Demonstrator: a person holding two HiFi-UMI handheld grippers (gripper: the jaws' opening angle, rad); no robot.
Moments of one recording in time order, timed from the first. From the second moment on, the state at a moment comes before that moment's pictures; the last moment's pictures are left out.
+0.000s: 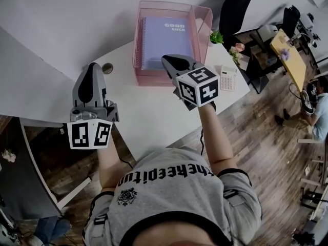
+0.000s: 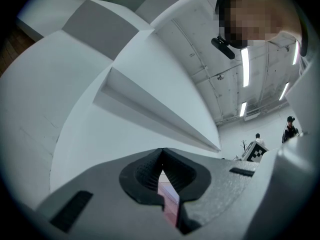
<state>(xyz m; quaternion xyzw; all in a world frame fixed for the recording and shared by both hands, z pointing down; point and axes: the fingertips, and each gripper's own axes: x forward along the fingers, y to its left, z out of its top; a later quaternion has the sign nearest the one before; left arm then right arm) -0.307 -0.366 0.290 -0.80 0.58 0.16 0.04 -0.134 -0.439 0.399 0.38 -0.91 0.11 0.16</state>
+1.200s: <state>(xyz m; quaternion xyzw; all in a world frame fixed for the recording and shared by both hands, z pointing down) -0.216 -0.315 0.258 -0.81 0.56 0.15 0.07 -0.032 -0.370 0.324 0.50 -0.87 0.00 0.01</state>
